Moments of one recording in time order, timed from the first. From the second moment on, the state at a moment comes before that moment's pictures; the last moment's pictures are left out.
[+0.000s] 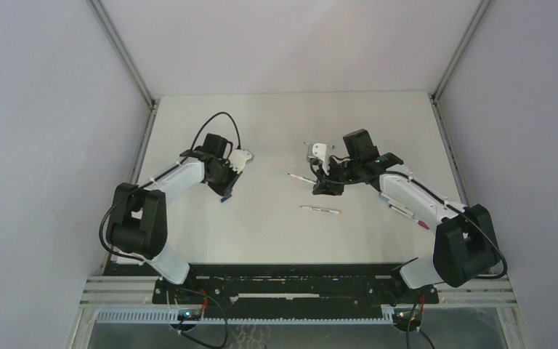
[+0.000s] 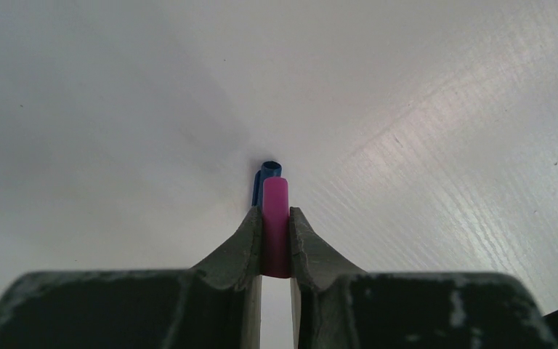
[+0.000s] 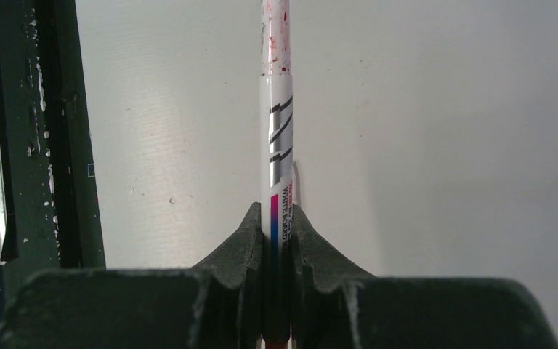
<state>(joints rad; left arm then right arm) -0.27 1.61 1.03 -0.62 0.16 0.43 0.43 1.42 1.02 -0.51 -0.76 -0.64</state>
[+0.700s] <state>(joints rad) -0.27 1.66 1.01 -0.59 0.12 0.43 0.43 1.43 1.02 -0.51 -0.76 -0.63</state>
